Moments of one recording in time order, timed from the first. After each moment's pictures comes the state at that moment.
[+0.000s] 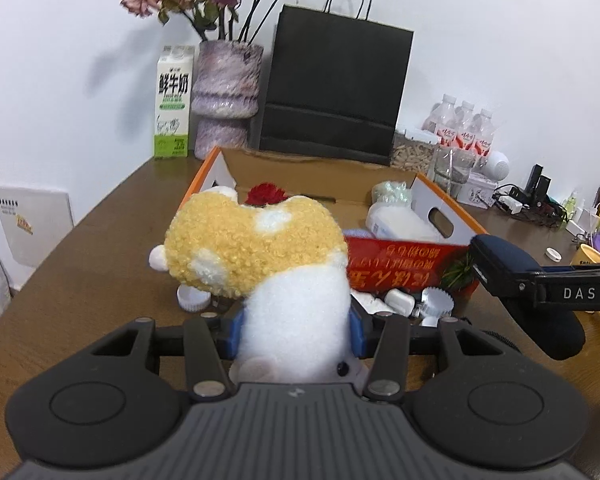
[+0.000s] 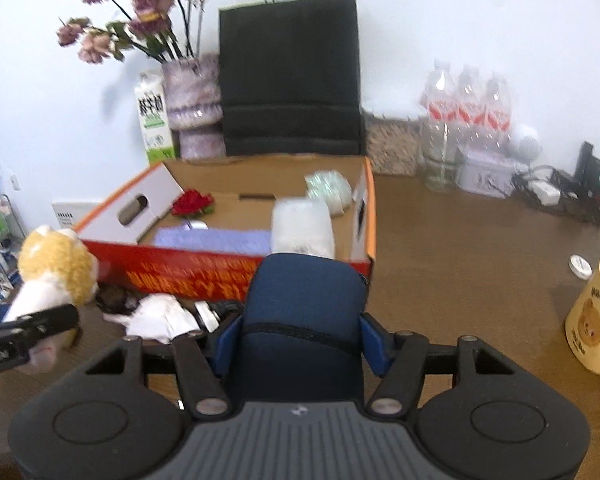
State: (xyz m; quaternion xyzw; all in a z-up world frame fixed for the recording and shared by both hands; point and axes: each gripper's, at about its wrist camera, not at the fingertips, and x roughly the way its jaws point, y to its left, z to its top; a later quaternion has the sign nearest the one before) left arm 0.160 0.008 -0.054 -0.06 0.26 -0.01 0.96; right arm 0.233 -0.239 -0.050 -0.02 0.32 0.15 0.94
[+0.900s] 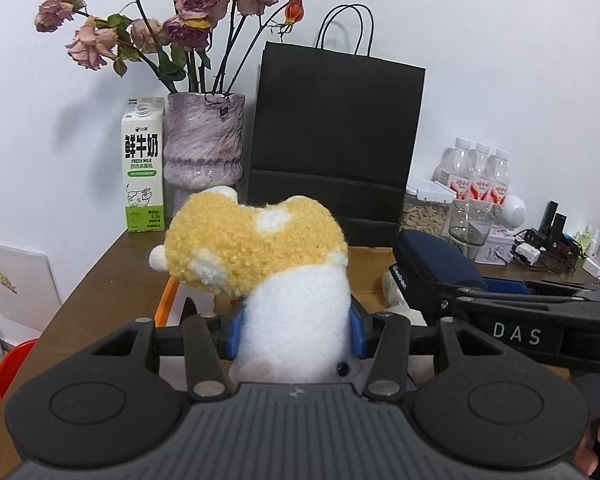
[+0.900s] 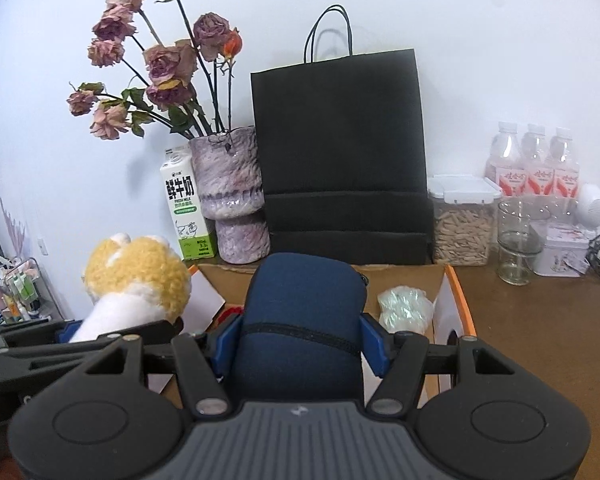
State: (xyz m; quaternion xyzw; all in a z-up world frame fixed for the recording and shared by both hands) left arm 0.280 0.007 -0.016 -0.05 0.22 -0.01 0.97; right arm 0.330 -0.175 -0.020 0.03 0.23 0.20 0.95
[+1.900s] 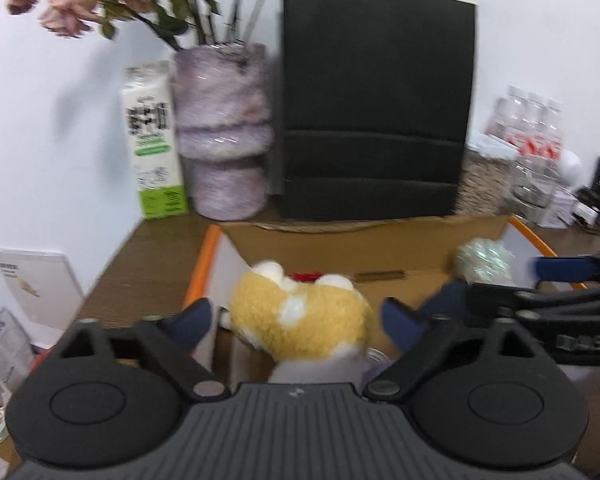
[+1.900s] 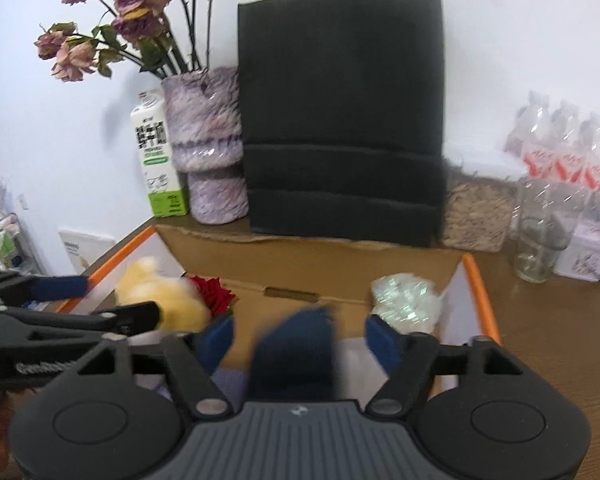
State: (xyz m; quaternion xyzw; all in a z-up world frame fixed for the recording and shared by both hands) left arm 0.349 0.030 -0.046 0.00 0.28 0.03 0.96; right arm 0.398 -0.159 -0.049 -0.02 0.29 0.18 0.94
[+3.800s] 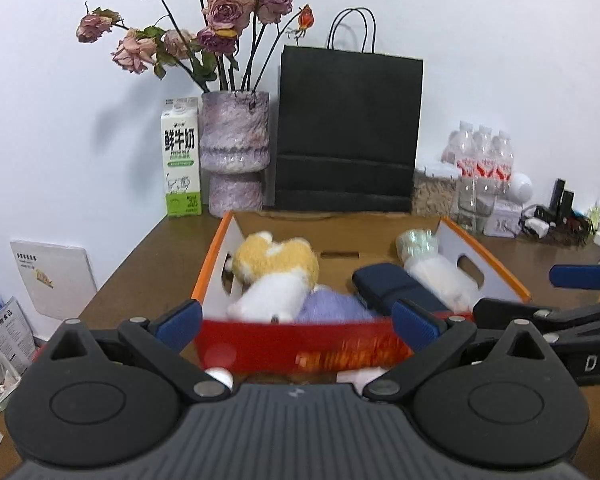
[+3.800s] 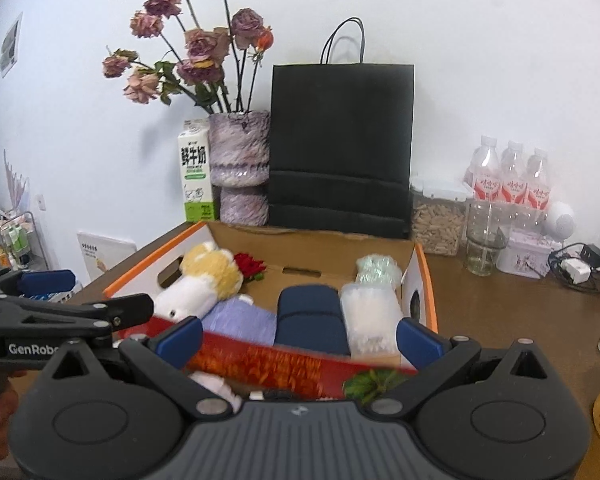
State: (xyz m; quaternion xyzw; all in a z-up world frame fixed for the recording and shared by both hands) left arm 0.194 0.006 -0.028 -0.02 0.23 0.02 0.97; right arm 0.241 -0.198 -0.025 -0.04 0.24 0.19 0.95
